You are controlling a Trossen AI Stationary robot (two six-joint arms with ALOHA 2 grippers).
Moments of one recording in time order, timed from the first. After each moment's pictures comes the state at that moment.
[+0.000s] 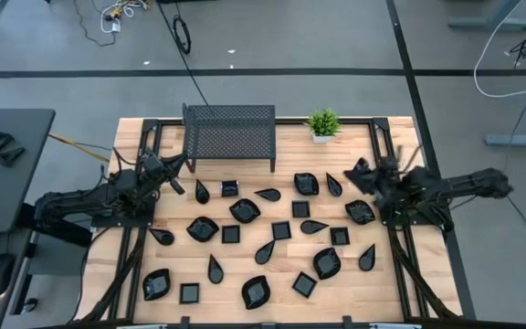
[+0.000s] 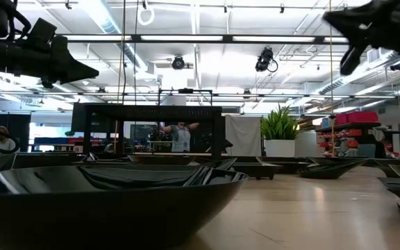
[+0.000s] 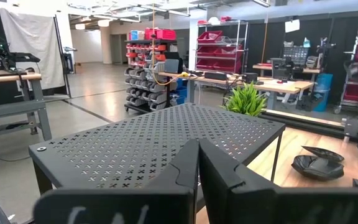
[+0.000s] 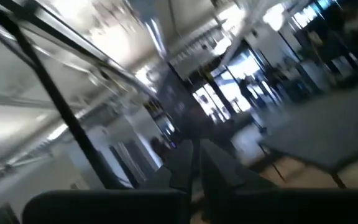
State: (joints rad) left arm 0.12 0.01 0.01 0.10 -0.62 0.01; right arm 0.10 0.33 0.02 0.67 0.22 0.54
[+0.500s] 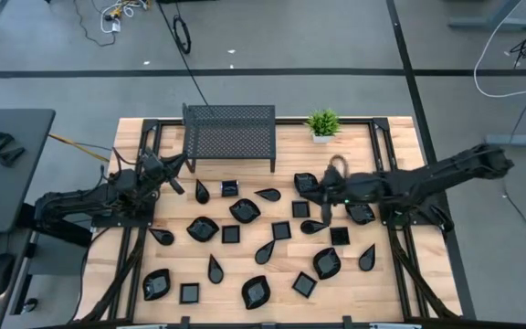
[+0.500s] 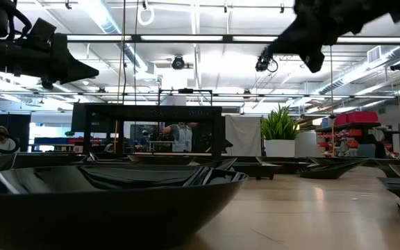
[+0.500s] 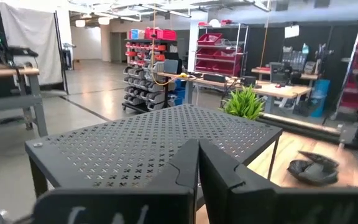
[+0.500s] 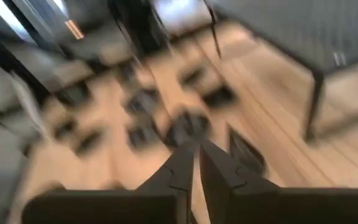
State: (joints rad) left arm 0.12 0.01 0.01 0.11 -0.62 -0.05; right arm 0.18 1.07 0.64 -0.04 0.28 0.46
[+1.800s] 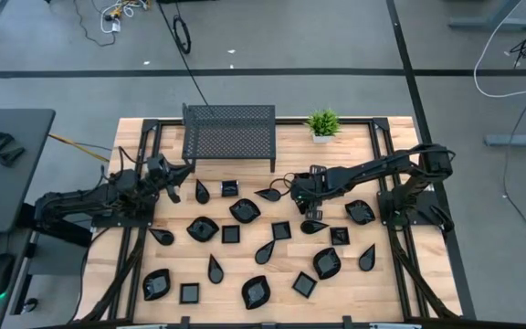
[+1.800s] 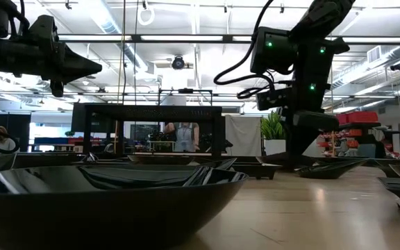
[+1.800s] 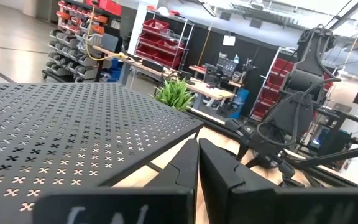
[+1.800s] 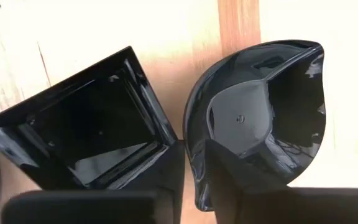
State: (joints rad) left arm 0.12 0.01 0.01 0.09 -0.36 -0.31; right arm -0.01 1.68 0.92 -0.63 0.25 0.07
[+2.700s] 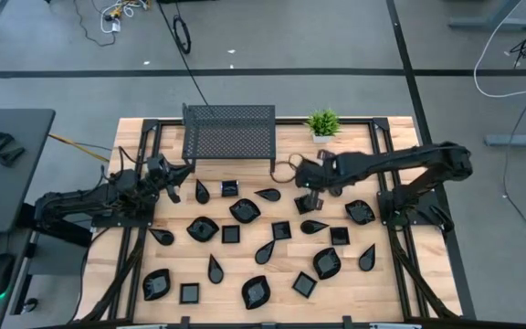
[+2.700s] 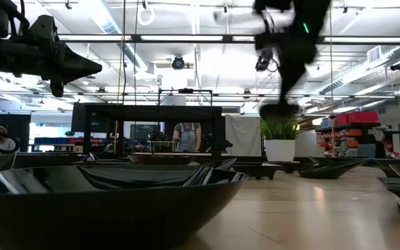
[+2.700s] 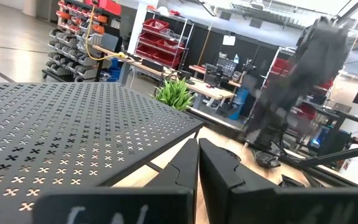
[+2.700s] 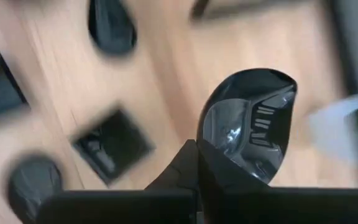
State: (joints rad) left arm 0.12 0.01 0.01 0.09 -0.36 -0.31; right arm 0.00 1.51 1.21 -0.96 0.34 0.22
